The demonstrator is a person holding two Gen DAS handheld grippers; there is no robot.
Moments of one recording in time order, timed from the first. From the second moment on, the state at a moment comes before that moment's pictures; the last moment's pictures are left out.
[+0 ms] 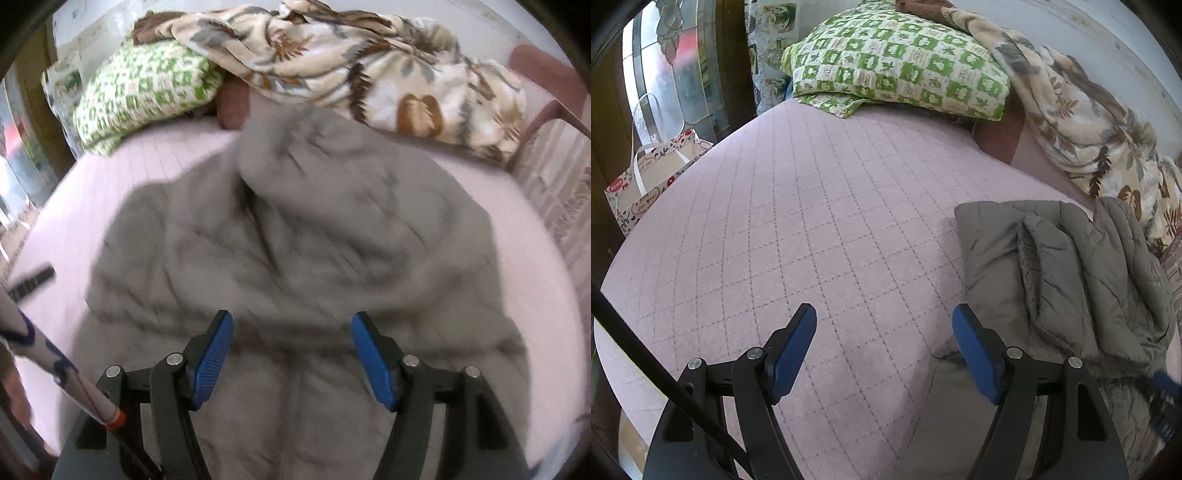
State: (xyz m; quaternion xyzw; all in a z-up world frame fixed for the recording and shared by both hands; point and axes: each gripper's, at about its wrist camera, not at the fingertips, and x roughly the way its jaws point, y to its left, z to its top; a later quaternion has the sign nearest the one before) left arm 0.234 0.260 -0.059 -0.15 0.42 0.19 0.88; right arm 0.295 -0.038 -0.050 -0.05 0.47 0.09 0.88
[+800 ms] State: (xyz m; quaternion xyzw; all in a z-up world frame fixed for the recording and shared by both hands) left arm 0.155 0.173 -0.070 -0.05 0.44 0.14 0.89; right arm 0.151 -0.260 -0.040 0.06 0.47 -0.02 0.88
